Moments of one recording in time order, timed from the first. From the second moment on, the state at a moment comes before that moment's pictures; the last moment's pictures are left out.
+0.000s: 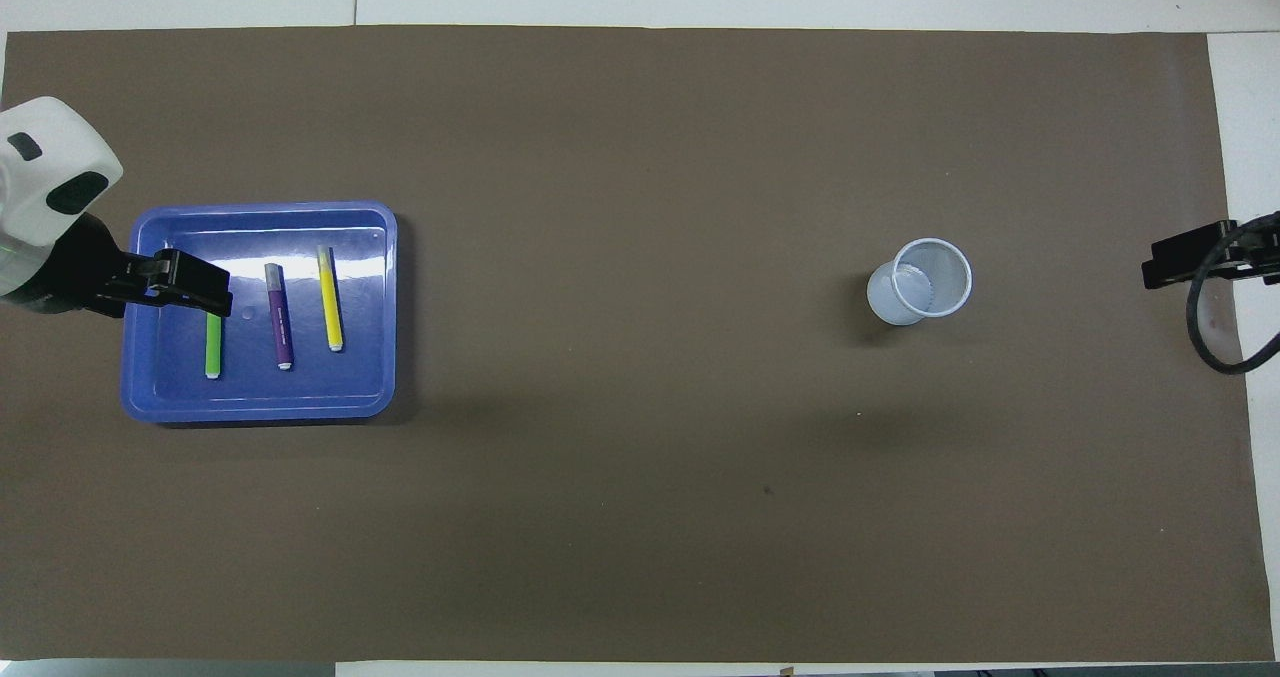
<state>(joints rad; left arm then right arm) -0.16 -0.04 0.05 -1.76 -0.02 1.62 -0.04 0.04 -0.02 -0.10 -1.60 -0.02 1.54 -0.07</state>
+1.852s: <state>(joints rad) 0.06 0.26 0.06 -2.09 -0.02 2.32 0.27 0.03 -0.02 -0.11 -1.62 -0.02 1.53 -0.07</state>
